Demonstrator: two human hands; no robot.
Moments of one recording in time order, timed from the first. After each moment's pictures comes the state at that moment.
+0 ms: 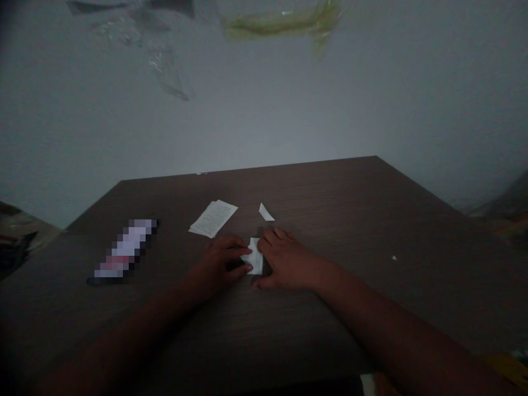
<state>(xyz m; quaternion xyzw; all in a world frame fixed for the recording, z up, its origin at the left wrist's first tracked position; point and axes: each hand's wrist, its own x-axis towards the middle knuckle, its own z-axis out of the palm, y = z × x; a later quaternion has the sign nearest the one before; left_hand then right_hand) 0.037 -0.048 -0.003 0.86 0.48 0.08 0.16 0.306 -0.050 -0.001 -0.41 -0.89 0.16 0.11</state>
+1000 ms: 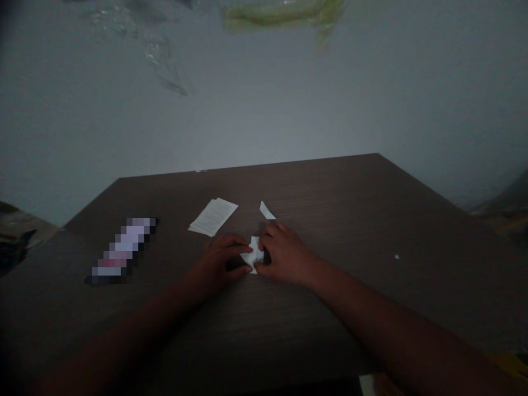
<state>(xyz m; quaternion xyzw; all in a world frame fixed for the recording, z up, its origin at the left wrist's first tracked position) 0.036 -0.049 -0.003 0.85 0.48 0.08 0.18 0.299 -0.045 -0.008 -0.46 -0.86 0.18 0.17</state>
